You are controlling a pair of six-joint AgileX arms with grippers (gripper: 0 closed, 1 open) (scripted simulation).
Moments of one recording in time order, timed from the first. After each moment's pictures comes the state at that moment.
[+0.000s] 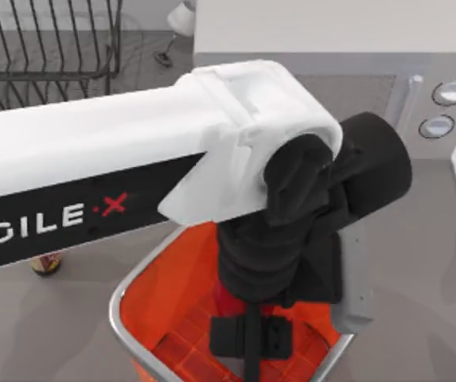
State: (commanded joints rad) left arm -1.07 1.78 1.51 -1.28 -0.12 0.57; right arm 0.00 0.00 0.00 0.00 0.00 0.00
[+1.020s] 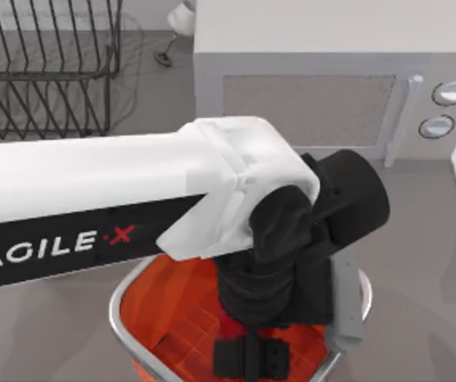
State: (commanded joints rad) left arm -1.06 1.80 1.33 -1.08 -0.11 0.58; right arm 0.00 0.00 0.00 0.00 0.00 0.00
